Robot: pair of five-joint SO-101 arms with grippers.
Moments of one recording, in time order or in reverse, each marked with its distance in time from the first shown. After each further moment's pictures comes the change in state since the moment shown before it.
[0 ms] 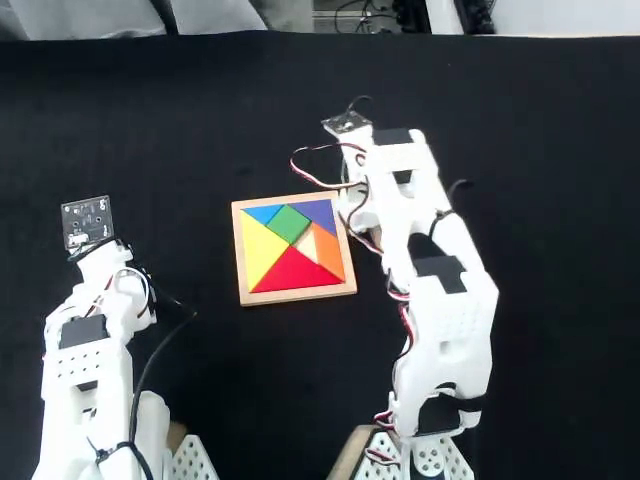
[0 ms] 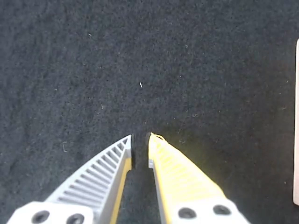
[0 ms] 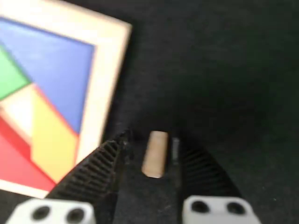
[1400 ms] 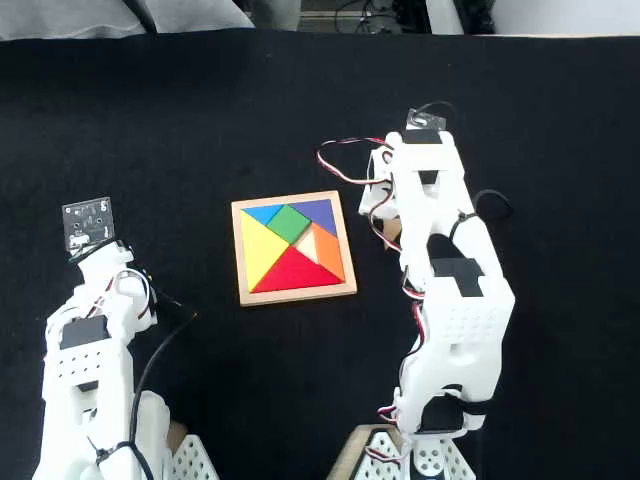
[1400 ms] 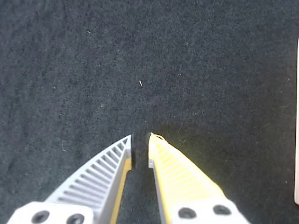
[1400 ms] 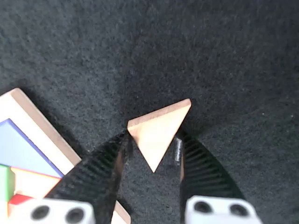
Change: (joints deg) left arm 0.0 0.0 0.5 -0.5 0.0; right arm 4.6 -2.5 2.8 -1.1 -38.6
